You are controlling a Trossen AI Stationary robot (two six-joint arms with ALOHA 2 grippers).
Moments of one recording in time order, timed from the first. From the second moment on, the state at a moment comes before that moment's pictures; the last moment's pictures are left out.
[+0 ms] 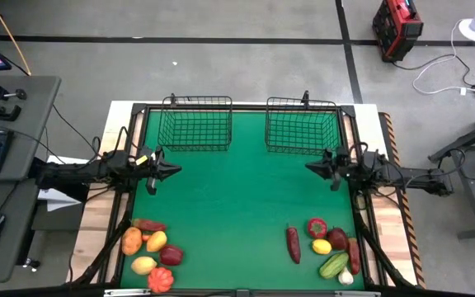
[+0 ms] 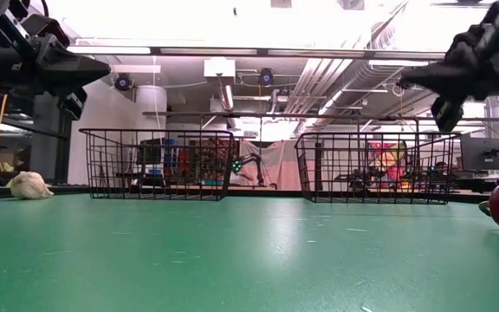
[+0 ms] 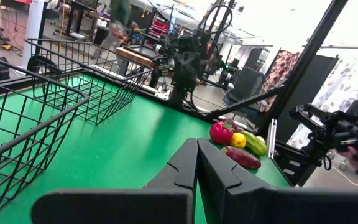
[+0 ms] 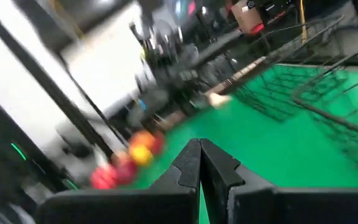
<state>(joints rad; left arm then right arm) 0.02 0.00 0.01 0.01 -0.03 -0.36 -0.06 0.02 0.02 0.06 0.03 0.61</state>
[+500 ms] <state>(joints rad) 0.02 0.00 0.01 0.01 -0.03 -0.36 -0.04 0.14 0.23 0.37 0.14 0.88</state>
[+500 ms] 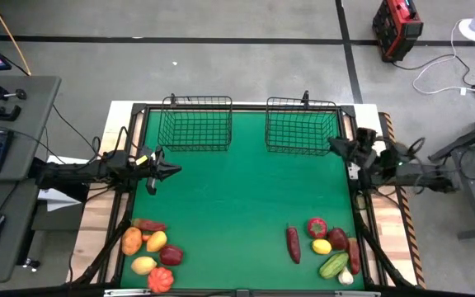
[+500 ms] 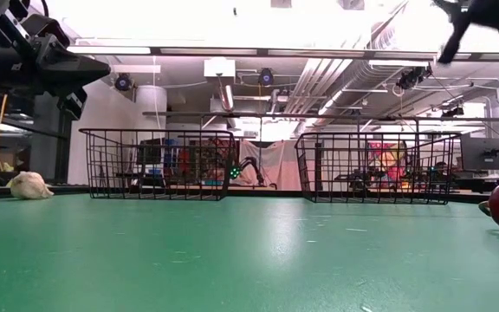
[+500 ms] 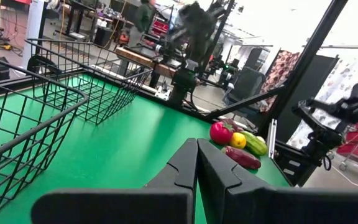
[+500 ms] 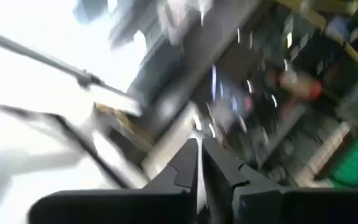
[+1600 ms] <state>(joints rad) 0.02 0.00 0.01 0.01 -0.03 -0.36 0.53 1.54 1.26 -1.28 -0.16 0.84</state>
